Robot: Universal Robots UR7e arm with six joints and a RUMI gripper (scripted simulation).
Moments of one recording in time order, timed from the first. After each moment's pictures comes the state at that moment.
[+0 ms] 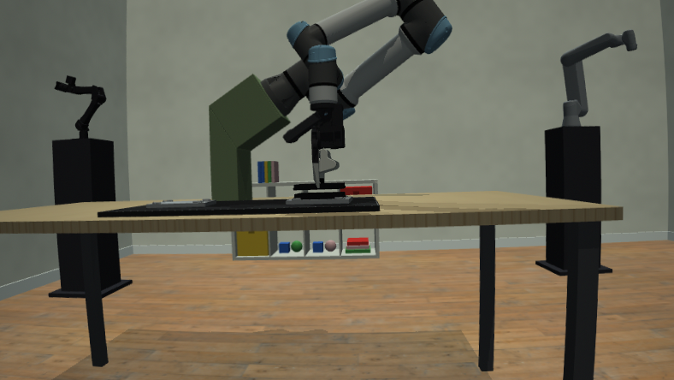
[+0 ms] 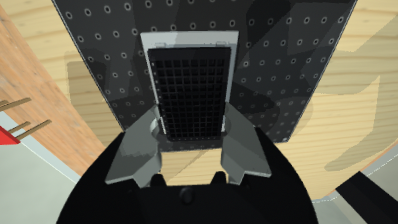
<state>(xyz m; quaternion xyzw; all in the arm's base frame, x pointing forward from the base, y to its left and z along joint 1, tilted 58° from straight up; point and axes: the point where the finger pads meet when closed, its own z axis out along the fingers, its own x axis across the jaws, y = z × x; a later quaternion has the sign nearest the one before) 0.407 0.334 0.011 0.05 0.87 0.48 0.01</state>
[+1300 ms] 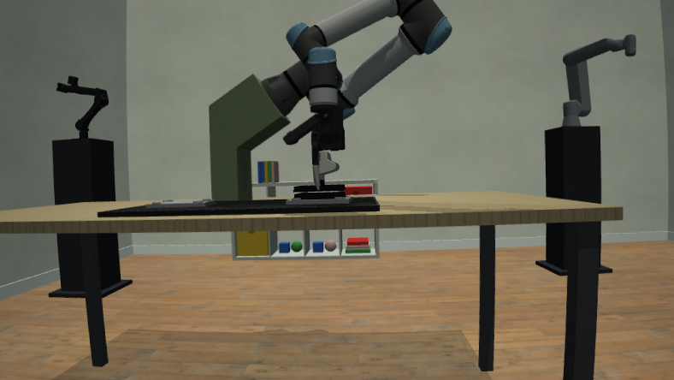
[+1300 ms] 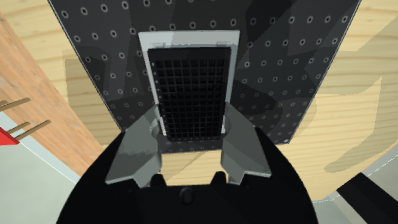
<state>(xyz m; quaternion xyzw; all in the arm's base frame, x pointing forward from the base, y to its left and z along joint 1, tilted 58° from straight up) 0.407 0.338 0.009 0.05 0.87 0.48 0.01</state>
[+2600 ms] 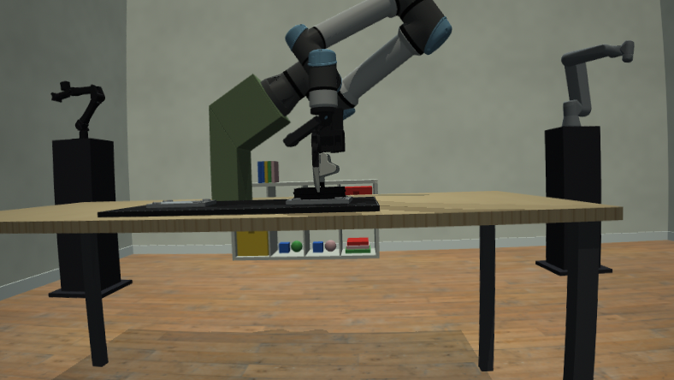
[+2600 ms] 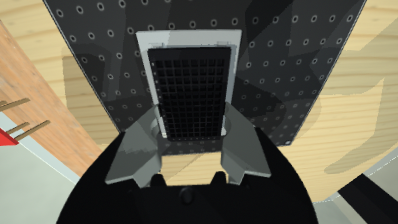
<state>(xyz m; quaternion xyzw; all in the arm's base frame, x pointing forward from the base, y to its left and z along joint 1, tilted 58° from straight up) 0.407 0.343 0.006 0.05 0.87 0.48 0.01</state>
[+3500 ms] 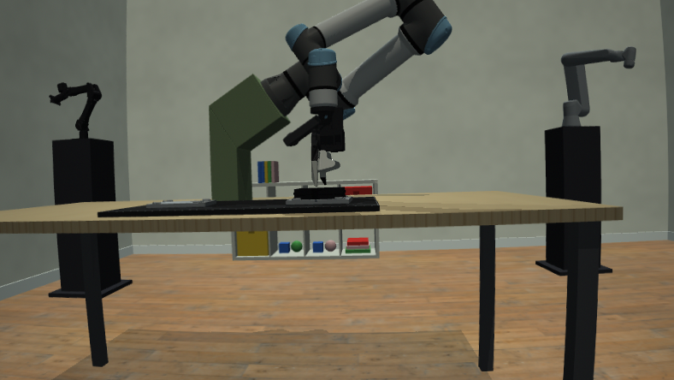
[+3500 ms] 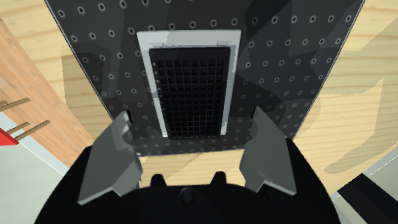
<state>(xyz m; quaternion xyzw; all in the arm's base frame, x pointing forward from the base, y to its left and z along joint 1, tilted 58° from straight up) 0.407 0.342 0.006 0.05 0.87 0.48 0.01</state>
